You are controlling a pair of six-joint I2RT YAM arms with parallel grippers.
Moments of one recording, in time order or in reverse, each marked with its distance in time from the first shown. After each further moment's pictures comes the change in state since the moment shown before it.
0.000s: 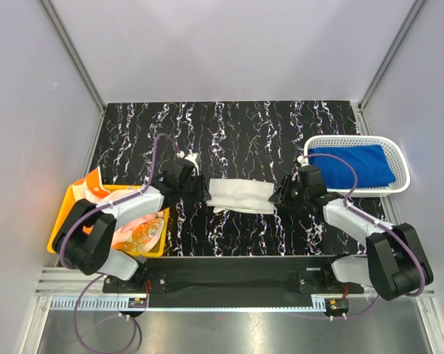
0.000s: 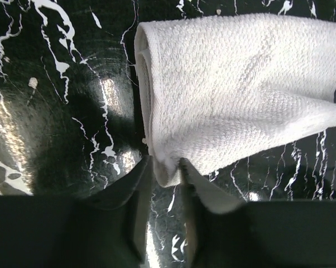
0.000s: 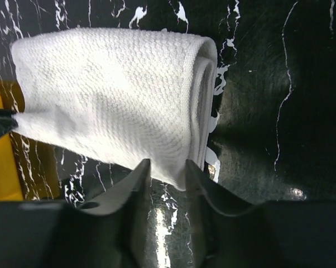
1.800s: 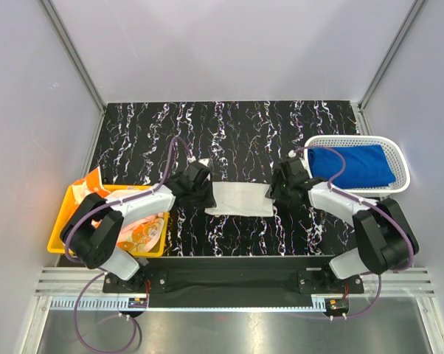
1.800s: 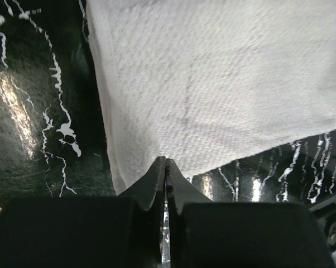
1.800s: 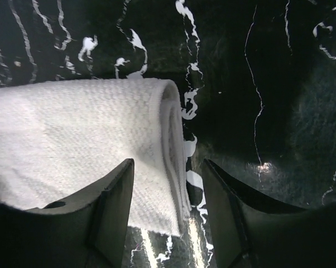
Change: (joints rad) left arm -0.134 0.061 0.072 -0.116 -0.069 -0.101; right arm 0.108 0.169 0.203 -0.193 0.286 0.078
